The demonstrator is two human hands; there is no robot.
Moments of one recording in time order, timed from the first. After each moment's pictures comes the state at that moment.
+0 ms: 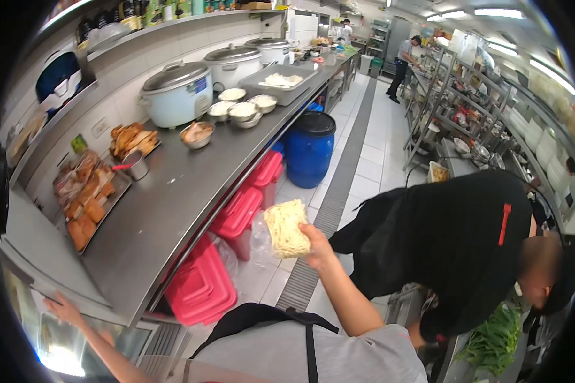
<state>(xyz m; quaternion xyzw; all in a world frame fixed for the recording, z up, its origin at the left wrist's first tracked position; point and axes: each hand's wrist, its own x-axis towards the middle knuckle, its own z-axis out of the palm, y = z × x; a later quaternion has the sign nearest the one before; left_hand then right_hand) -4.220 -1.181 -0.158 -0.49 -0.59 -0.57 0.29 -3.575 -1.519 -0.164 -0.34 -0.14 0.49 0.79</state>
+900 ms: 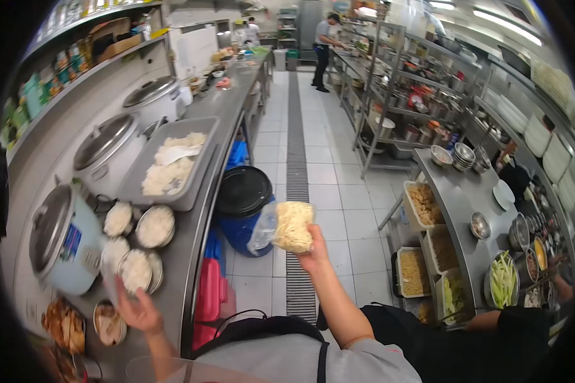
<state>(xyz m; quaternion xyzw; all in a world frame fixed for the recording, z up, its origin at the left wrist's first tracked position) -3.300 -1.099 -0.039 -0.77 -0.07 -0.63 -0.03 -3.041 -1.354 -0.122 -0.28 0.02 0.25 0.93</state>
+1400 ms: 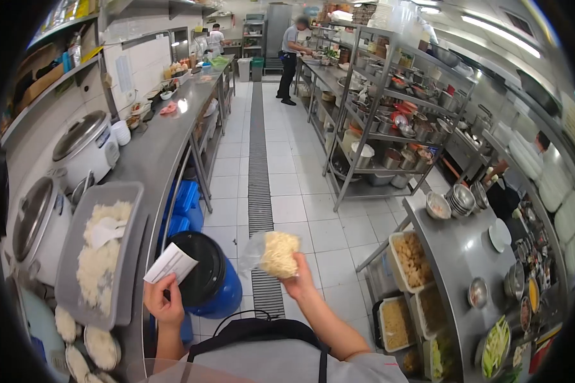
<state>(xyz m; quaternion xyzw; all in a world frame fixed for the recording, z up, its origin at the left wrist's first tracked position) -2.854 -1.130 -0.048 -0.78 0.03 -0.52 -0.36 -2.711 -1.360 -0.143 -0.33 0.11 0.21 0.92</state>
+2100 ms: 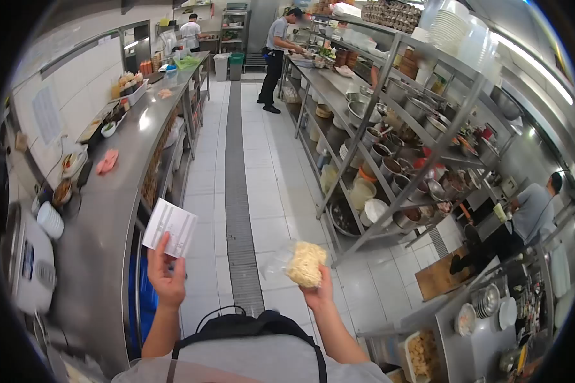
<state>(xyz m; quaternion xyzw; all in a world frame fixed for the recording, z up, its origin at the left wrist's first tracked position) -2.203 -1.019 -0.015 -0.73 0.09 -0.42 -0.53 -2.148 -1.311 -0.123 -0.33 0.17 0.11 0.92</state>
